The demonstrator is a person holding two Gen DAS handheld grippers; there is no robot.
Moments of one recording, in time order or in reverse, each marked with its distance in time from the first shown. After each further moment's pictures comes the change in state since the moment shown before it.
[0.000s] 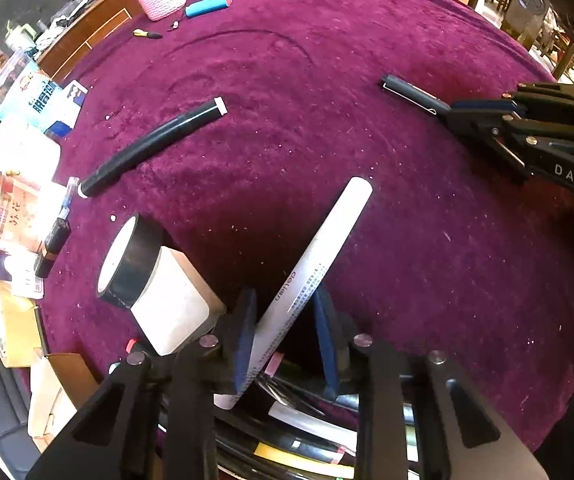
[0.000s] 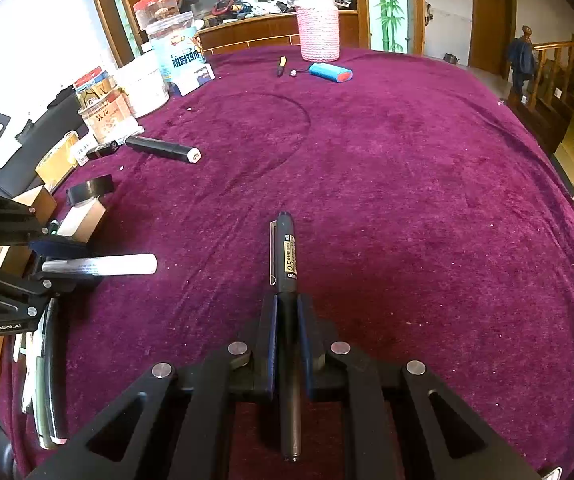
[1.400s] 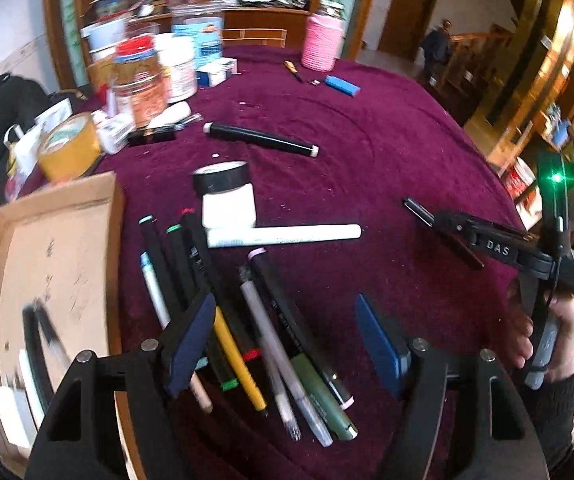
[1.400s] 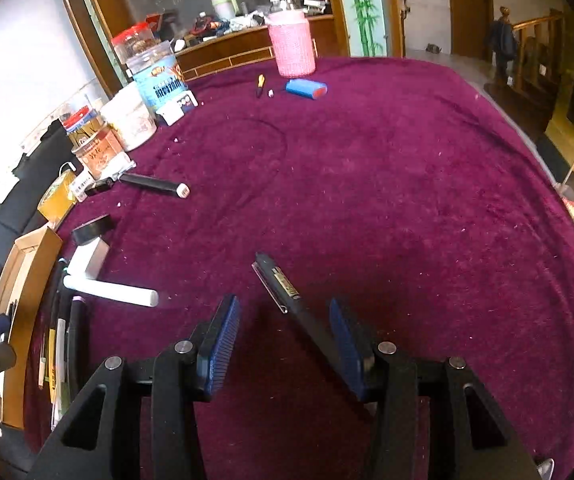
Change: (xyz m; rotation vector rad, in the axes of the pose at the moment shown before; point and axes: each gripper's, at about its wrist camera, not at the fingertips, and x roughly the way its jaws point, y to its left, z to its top) left arm -0.091 -0.008 -0.084 -0.632 -0.294 -0.021; right arm -0.018 -0.020 0.011 0.101 -0.020 0.016
